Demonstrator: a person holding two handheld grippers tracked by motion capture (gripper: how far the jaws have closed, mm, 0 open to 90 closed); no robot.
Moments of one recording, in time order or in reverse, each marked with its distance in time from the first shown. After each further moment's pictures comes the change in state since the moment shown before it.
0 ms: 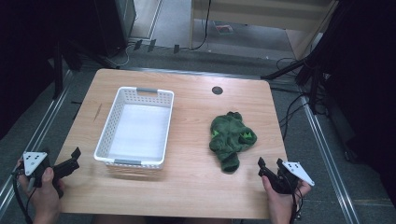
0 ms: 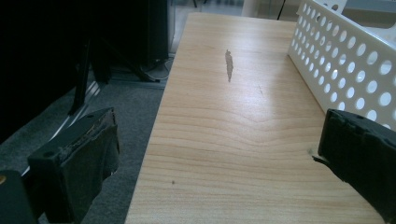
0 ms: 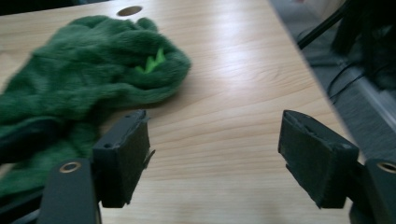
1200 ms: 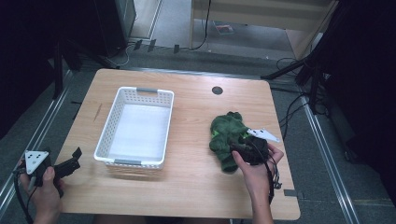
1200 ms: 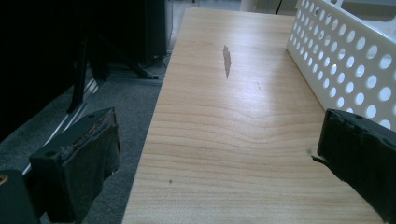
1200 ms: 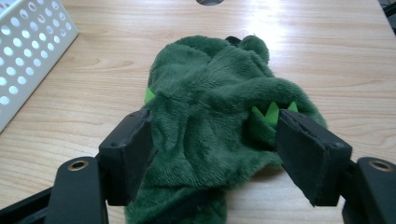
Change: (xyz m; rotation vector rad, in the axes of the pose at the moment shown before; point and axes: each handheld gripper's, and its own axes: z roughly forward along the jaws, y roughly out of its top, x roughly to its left) left arm -0.001 0.001 0.001 0.019 -0.008 0.013; right arm 0.104 0.075 0.032 0.210 0.081 -0.139
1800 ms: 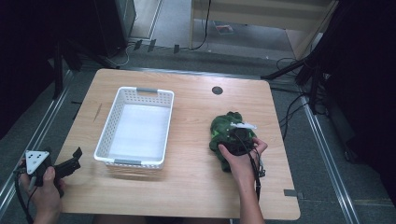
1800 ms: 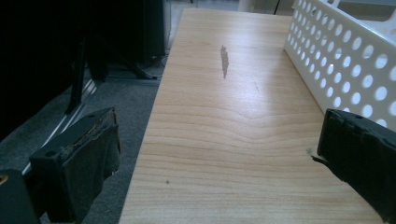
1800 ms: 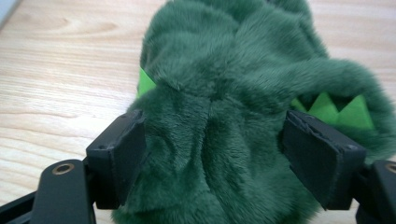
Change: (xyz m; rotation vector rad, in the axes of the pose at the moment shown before) left arm -0.002 0.000 0.000 -0.007 -0.012 0.004; right arm 0.022 0.004 0.058 0.181 -0.068 -0.013
